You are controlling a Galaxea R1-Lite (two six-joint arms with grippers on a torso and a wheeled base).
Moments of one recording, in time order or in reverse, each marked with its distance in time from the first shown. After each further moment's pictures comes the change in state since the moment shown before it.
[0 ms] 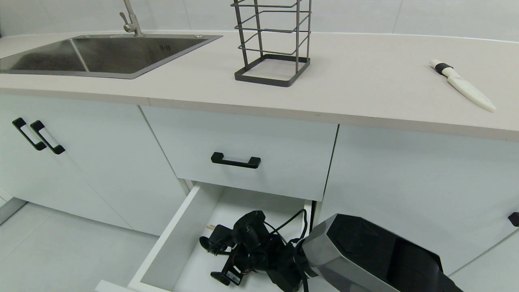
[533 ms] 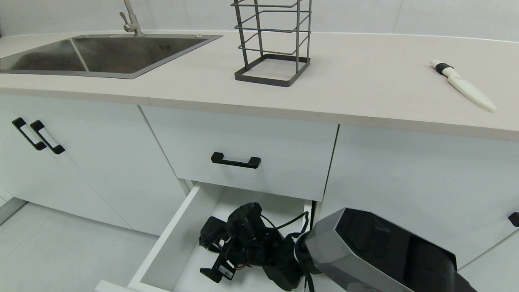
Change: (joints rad) left arm 0.000 0.000 0.000 0.000 0.000 0.000; right arm 0.027 -0.081 0.003 0.001 -0.002 0.002
